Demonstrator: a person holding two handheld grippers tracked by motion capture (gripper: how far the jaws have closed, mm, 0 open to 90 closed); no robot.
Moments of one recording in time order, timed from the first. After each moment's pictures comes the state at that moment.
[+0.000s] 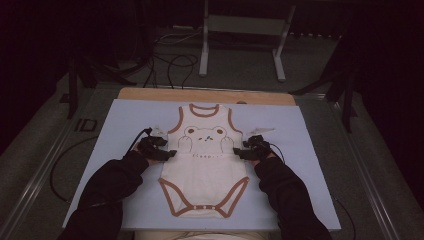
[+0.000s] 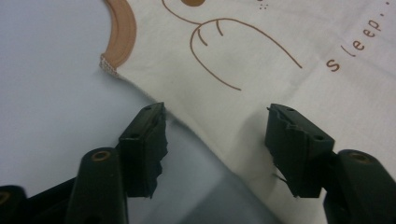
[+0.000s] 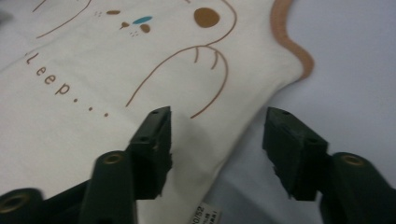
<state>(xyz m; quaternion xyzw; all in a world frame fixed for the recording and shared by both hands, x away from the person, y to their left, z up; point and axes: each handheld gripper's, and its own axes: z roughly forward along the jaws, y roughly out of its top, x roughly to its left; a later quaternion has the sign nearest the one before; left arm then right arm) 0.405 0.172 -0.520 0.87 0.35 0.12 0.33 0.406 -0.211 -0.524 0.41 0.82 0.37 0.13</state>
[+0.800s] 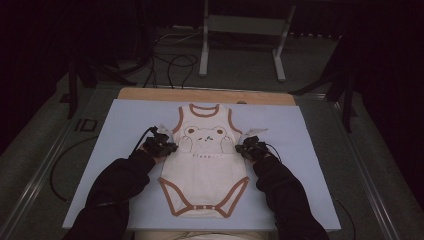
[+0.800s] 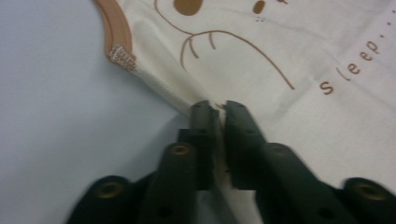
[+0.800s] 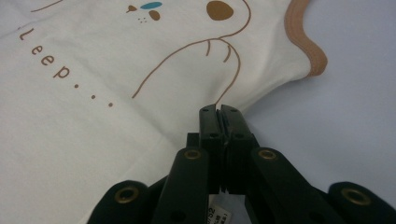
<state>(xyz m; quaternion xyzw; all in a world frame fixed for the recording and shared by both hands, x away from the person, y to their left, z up) 0.408 0.153 -0.515 0.86 0.37 0.10 0.32 0.403 -0.198 -0.521 0.38 0.85 0.34 0.15</state>
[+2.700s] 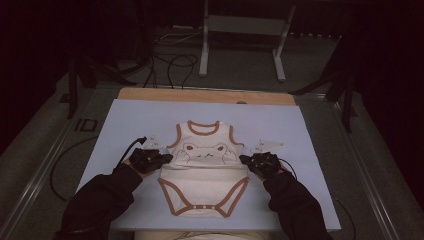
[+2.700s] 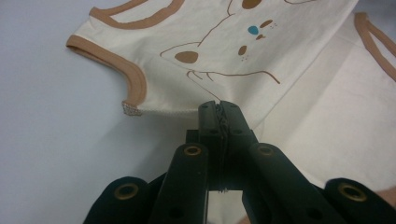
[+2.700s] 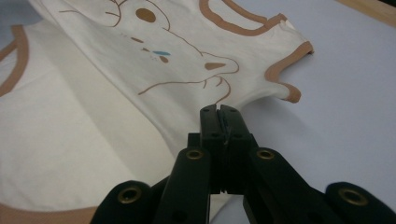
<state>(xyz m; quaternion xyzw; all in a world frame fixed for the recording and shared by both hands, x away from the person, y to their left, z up) 0.328 0.169 -0.466 0.87 0.31 0.11 0.36 0.322 -0.208 -0.468 0.33 0.85 0.38 0.16</state>
